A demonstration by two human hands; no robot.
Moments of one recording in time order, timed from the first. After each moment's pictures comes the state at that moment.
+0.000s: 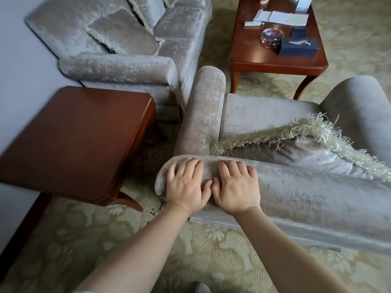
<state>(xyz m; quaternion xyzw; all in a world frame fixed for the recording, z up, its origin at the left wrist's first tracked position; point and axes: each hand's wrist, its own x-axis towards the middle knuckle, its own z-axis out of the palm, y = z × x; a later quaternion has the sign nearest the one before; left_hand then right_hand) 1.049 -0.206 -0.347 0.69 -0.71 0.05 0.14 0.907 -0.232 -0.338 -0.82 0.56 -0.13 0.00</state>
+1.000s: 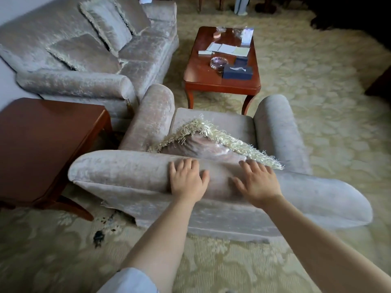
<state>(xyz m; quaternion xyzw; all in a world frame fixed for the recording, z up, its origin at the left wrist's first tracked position) 0.777 -0.209 -0.324 0.74 -0.67 -0.03 0.07 0.575 -0.226 -0.305 -0.80 0.60 0.05 0.01</state>
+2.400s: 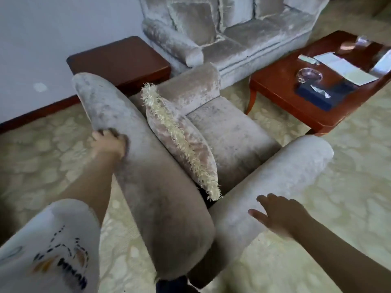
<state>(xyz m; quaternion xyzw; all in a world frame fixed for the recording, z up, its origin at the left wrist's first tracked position) 0.593 -0.258 -0.311 0.99 -0.03 -0.07 0.13 0.212 -0.517 -0.322 -0.96 0.19 0.23 0.04</state>
